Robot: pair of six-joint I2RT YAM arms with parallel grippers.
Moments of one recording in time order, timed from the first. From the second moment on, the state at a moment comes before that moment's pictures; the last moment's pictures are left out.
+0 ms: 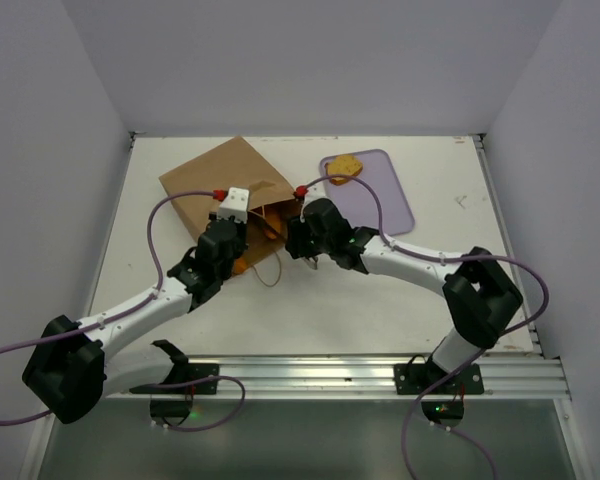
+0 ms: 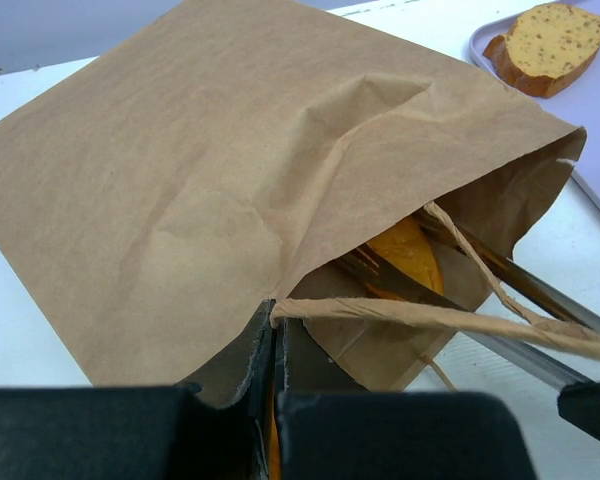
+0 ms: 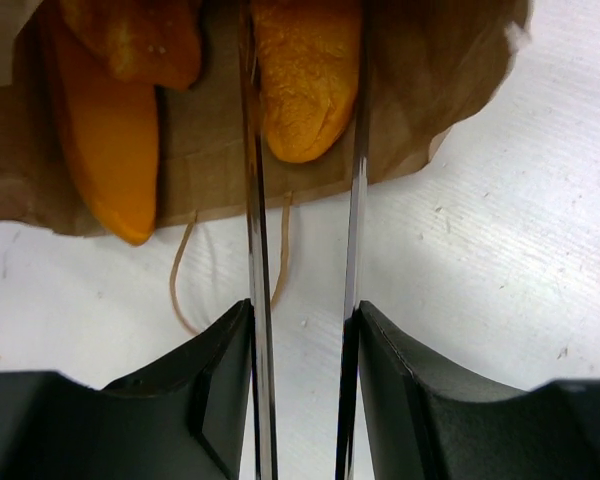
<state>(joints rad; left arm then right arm) -0.63 1.13 0.60 0.24 -0.54 -0.04 0.82 1.67 1.09 -0.08 0.11 0.42</state>
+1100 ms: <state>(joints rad) -0.63 1.19 0.61 0.25 -0.57 -0.05 0.84 1.06 0.82 -0.44 -0.05 0.47</state>
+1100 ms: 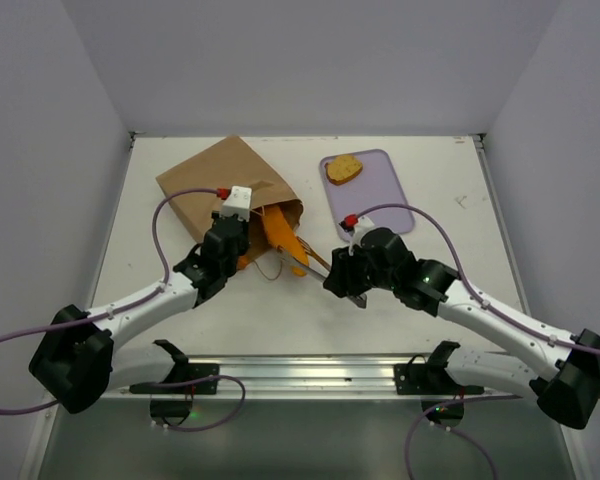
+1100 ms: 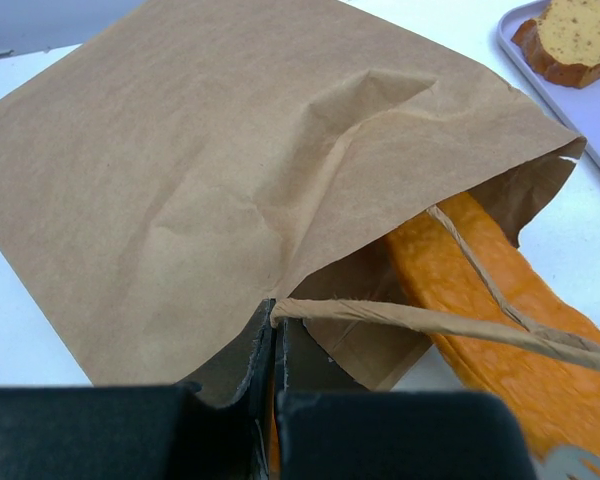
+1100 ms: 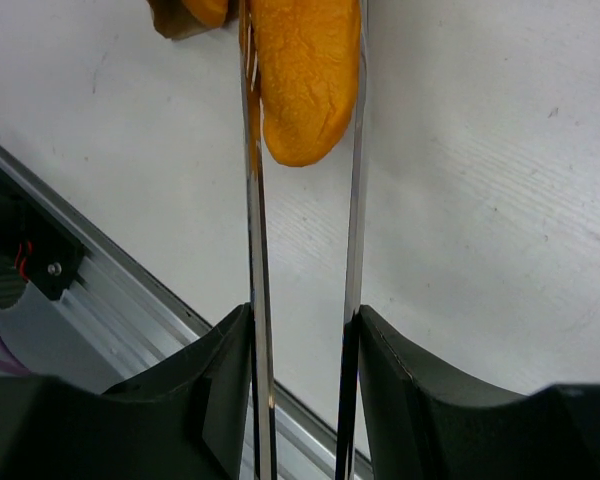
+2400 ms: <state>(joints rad) -0.62 1.23 0.63 0.24 -0.58 -0.09 0.83 0.85 0.86 -0.83 0.23 0.56</state>
